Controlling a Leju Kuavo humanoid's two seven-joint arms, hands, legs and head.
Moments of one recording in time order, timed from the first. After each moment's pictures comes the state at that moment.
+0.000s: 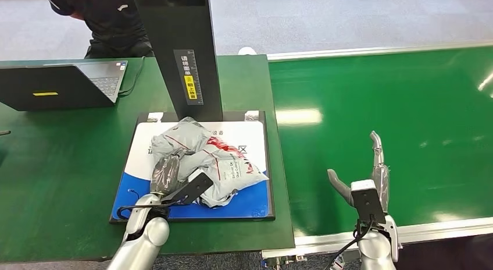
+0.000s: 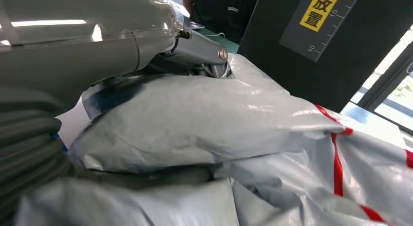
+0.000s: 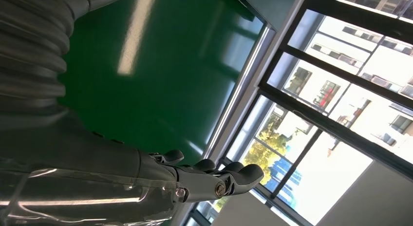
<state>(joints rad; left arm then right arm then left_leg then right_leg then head) -0.17 -0.14 -0.11 -1.01 -1.11 0.23 -0.21 -0.12 0.07 -0.14 -1.45 0.52 -0.31 -0.52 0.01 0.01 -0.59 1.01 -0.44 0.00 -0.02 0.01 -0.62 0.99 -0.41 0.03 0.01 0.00</state>
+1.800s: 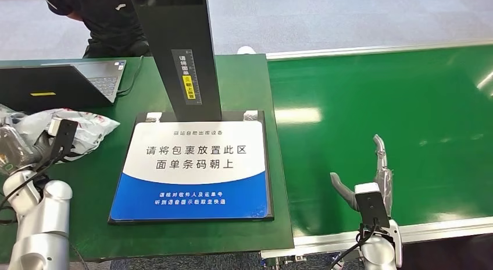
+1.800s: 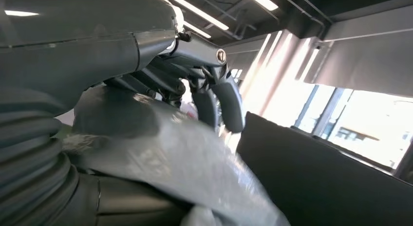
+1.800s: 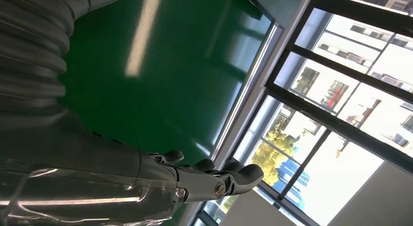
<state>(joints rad) -0.43 0.13 0.54 -0.86 -1.32 0.69 -0.18 -0.09 0.08 -0.16 -1.49 0.52 -0.28 -0.50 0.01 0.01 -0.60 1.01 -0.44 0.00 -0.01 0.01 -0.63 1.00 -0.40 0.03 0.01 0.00</state>
